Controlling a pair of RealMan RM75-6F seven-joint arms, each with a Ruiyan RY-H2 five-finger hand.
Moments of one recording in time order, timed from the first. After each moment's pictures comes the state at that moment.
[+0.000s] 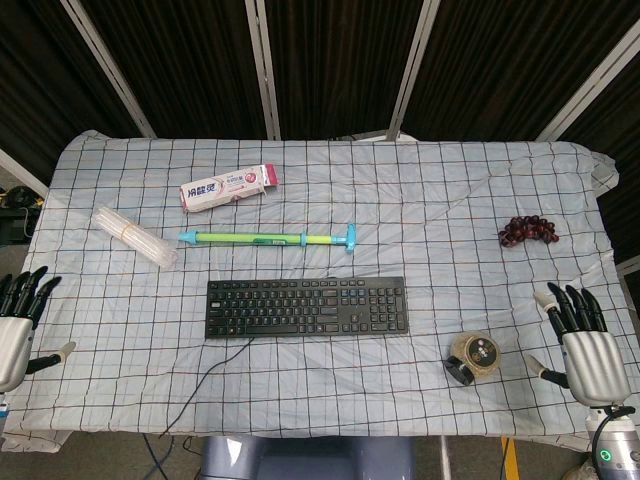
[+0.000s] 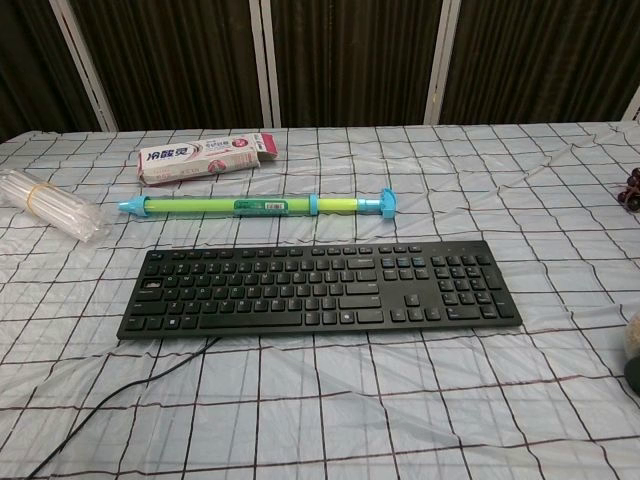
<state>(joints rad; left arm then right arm) -0.09 -1.13 -0.04 -1.60 1.52 1.50 0.11 0.08 -1.15 0.05 -1.59 -1.56 1.51 -0.06</state>
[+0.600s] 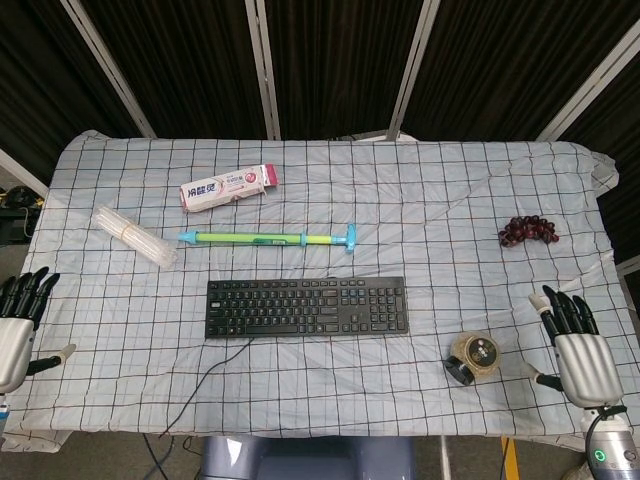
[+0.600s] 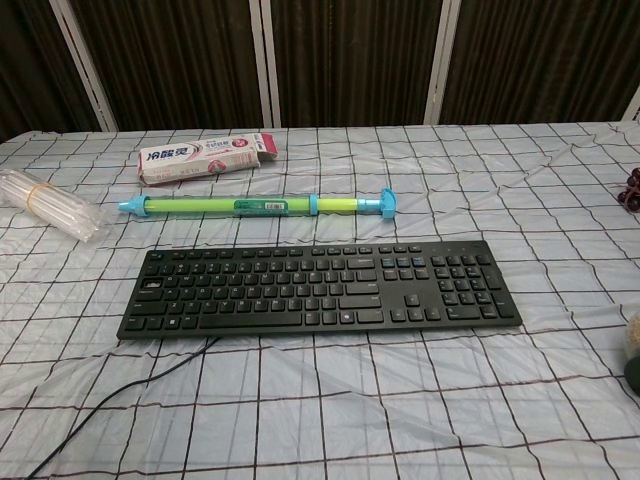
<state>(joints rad) -0.09 -1.12 -0.04 -1.61 1.53 1.51 0.10 0.09 -1.13 0.04 -1.66 -1.53 1.45 -0.11</state>
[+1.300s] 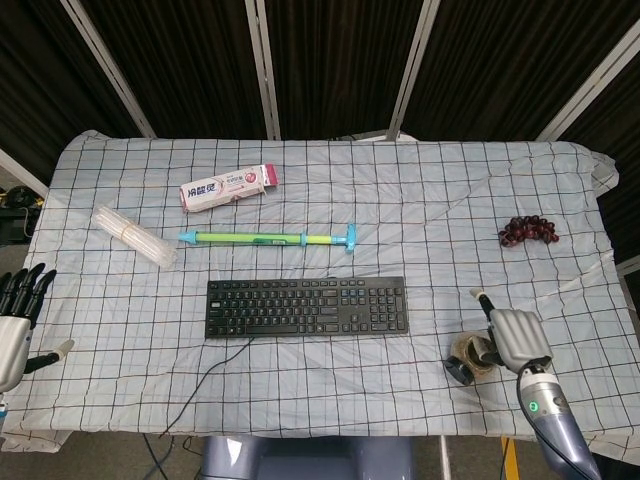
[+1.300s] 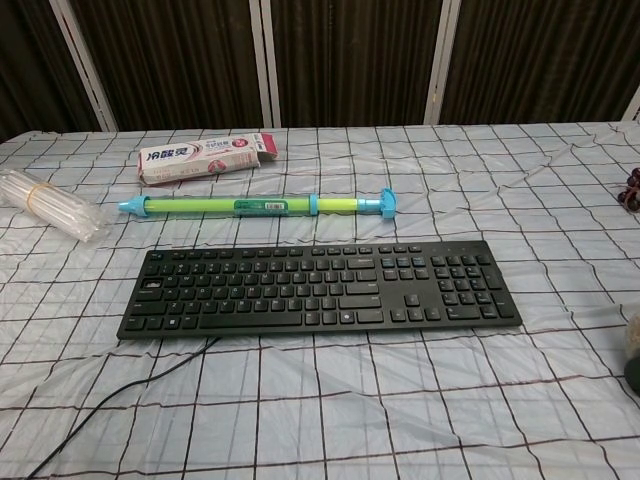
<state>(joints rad) -0.09 -1.14 -0.04 -1.58 1.55 1.54 0.09 0.37 -1.11 0.14 -2.04 -0.90 1.13 -0.59</state>
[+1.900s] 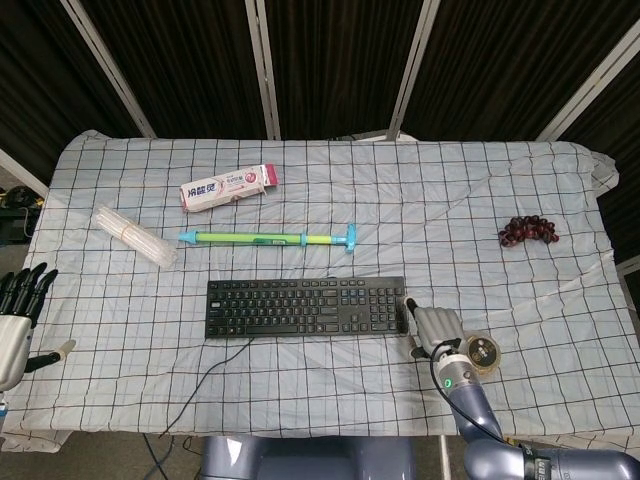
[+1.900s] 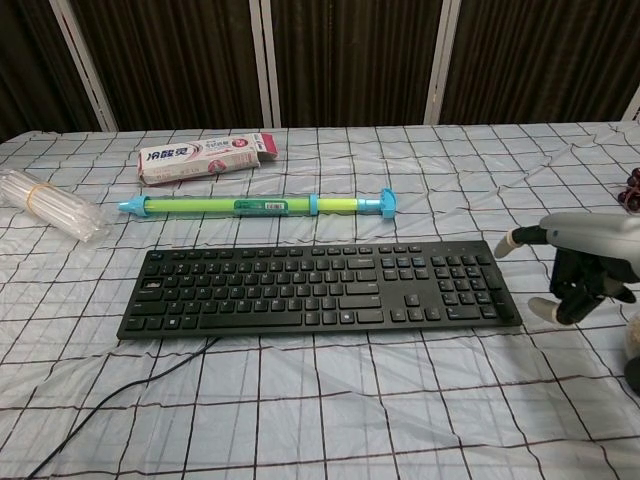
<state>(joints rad) -0.10 -1.13 -0.04 -1.58 1.55 1.53 0.06 0.66 -1.44 0.18 -1.98 -0.48 1.22 -0.82</state>
